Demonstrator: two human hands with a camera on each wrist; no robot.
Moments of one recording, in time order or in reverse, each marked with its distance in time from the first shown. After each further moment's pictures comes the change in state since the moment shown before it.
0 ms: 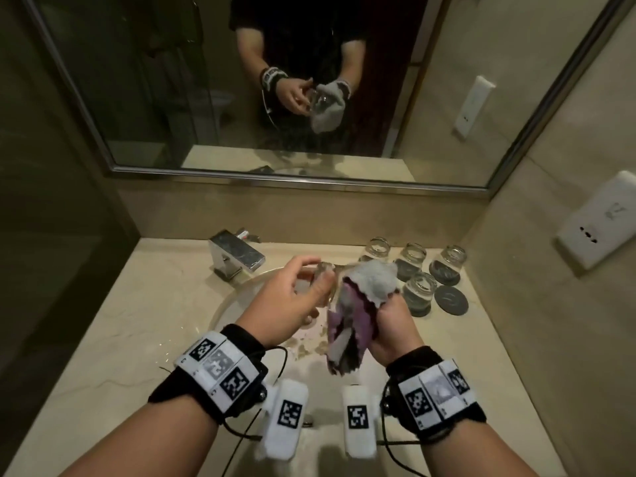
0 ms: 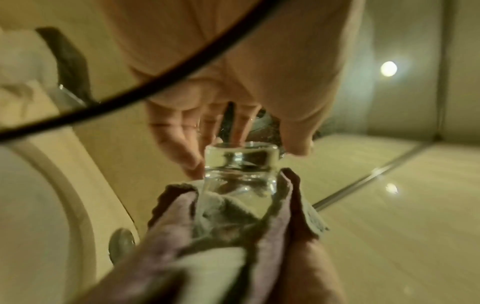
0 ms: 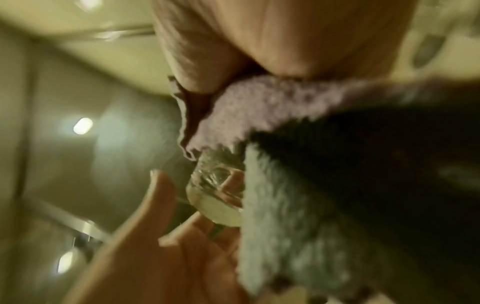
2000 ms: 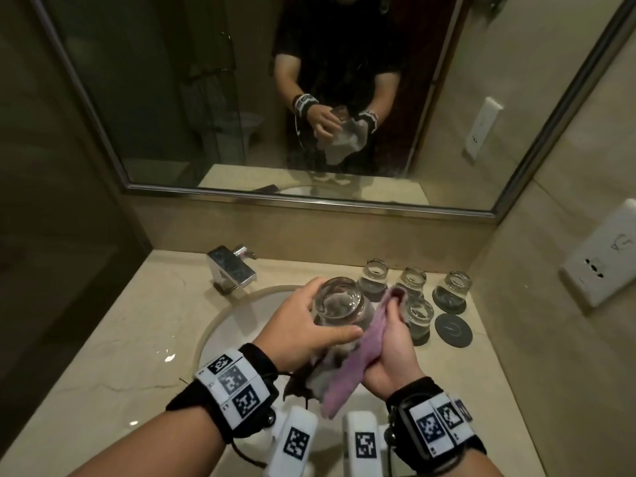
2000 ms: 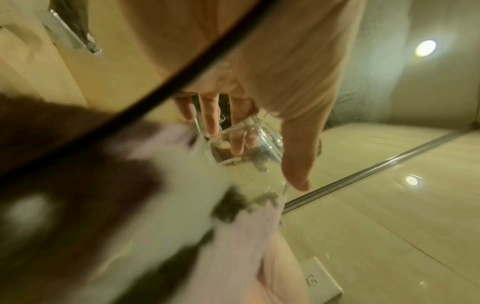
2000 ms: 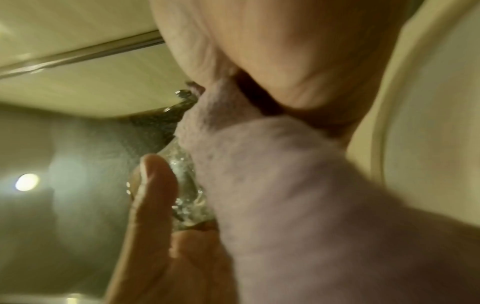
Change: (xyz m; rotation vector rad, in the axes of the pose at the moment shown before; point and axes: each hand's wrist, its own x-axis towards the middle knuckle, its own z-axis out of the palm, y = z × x) left_hand 0.013 0.032 0.066 -0.044 0.015 0.054; right_hand 0.014 -0.019 -0.062 0.301 0.061 0.214
